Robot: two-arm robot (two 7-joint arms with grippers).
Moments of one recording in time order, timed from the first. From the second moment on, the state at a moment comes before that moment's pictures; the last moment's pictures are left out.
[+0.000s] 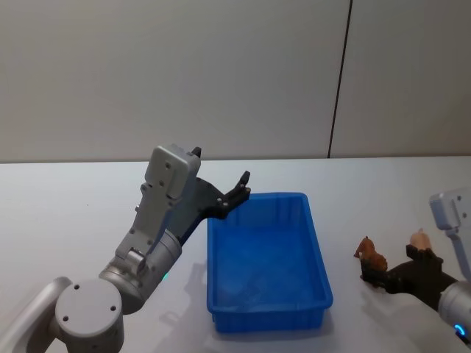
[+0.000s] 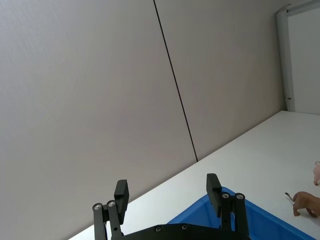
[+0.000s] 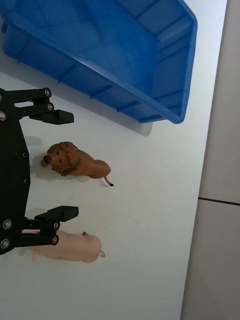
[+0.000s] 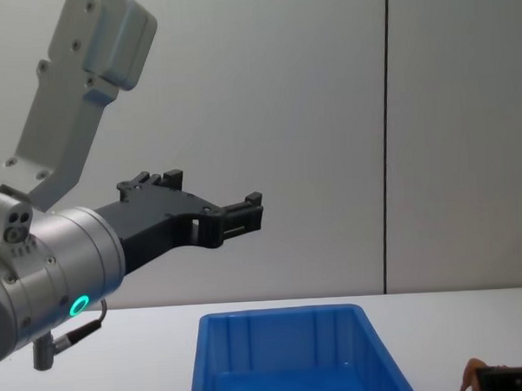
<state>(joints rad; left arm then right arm) -0.24 0.38 0.45 -1.63 -0.20 0.01 -0.01 0.05 0.33 -0.23 -1.66 0.28 0.49 0.12</state>
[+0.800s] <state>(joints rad) -0.24 0.38 0.45 -1.63 -0.20 0.01 -0.01 0.13 0.28 -0.25 -1.56 0.22 0.52 0.14</state>
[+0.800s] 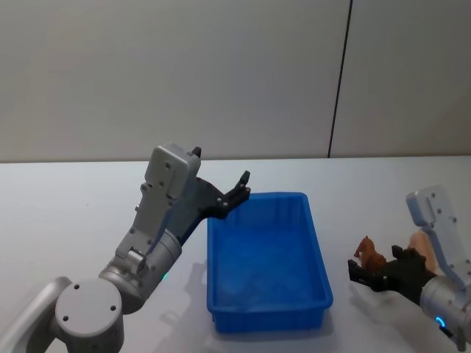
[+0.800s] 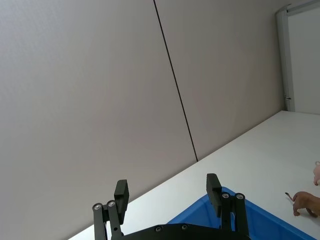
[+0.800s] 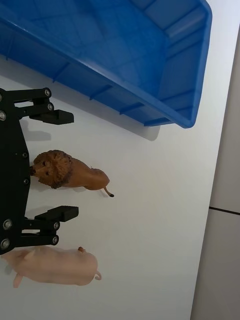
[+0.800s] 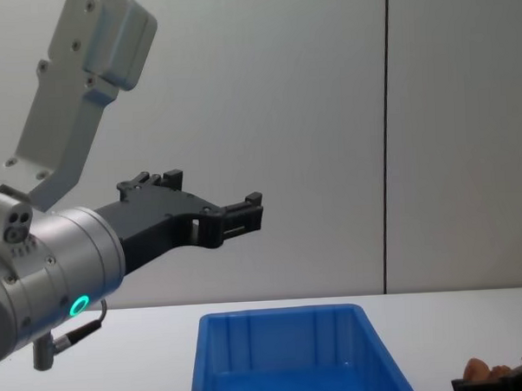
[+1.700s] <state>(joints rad) -0.24 0.38 0.45 -1.63 -0.20 0.01 -0.01 0.14 0.27 -0.26 -1.54 0.21 0.53 0.14</state>
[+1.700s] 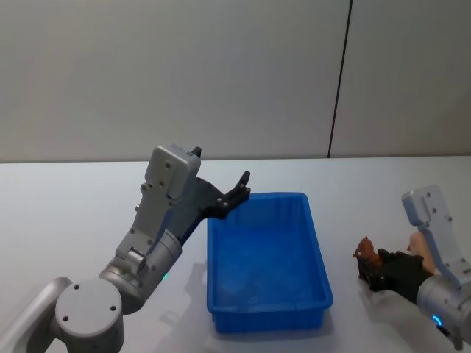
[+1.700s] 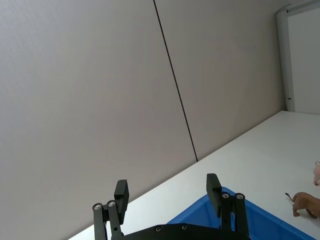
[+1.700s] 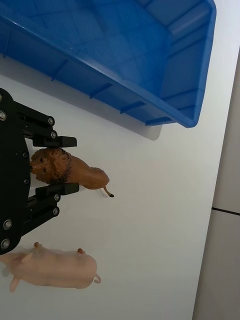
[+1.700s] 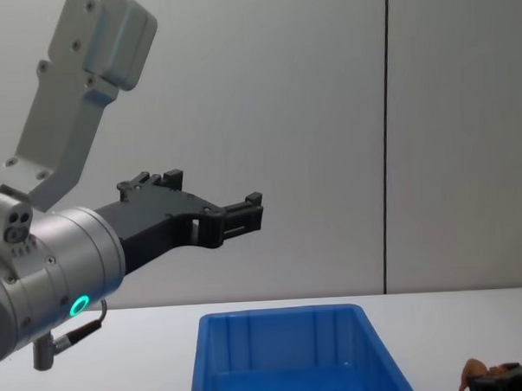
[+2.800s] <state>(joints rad) -0.24 0.38 0.45 -1.63 -0.20 0.01 -0.01 0.17 0.27 -0.25 -1.61 0.12 0.32 0.15</state>
